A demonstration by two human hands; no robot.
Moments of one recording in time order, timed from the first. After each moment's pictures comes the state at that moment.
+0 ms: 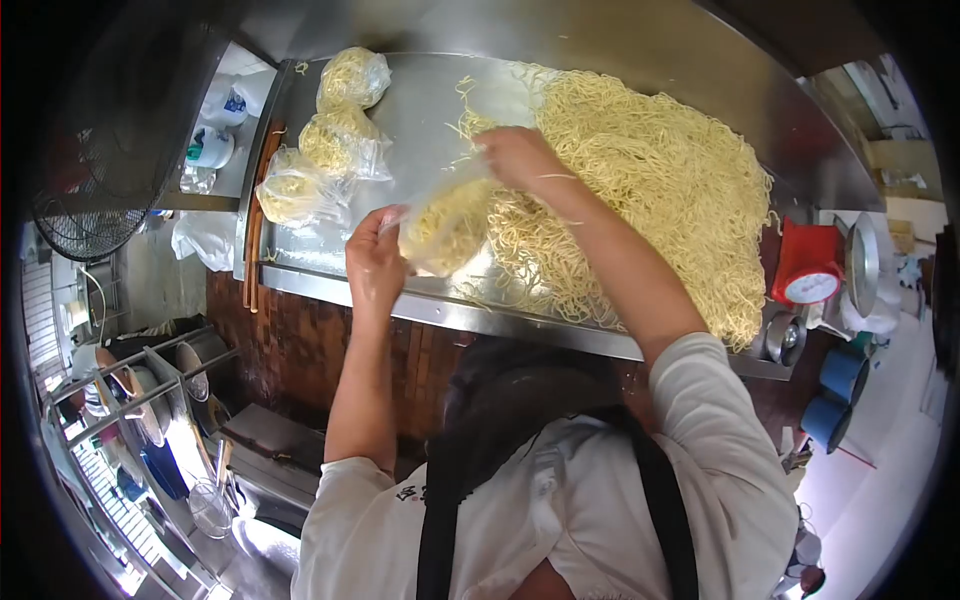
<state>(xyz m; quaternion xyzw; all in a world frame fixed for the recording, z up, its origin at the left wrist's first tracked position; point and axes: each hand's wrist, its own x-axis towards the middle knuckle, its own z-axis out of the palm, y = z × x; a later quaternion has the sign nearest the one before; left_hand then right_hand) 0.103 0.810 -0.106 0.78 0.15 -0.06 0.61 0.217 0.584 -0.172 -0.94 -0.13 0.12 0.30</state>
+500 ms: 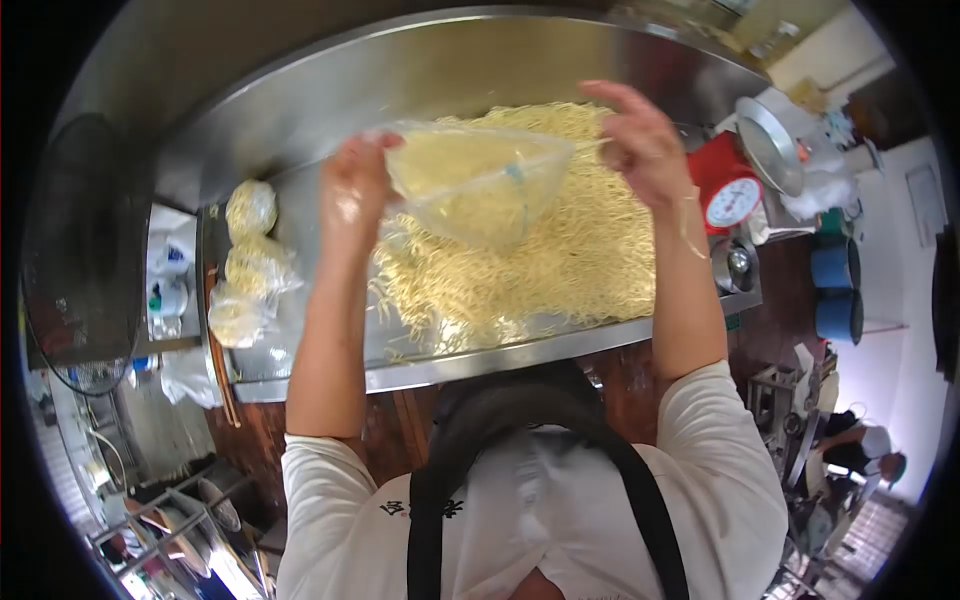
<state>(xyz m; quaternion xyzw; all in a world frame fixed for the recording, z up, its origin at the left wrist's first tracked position) 0.167 0.592 -0.010 0.71 -0.15 -0.06 0.68 0.043 0.291 0.021 -0.64 0.00 -0.10 0.76</state>
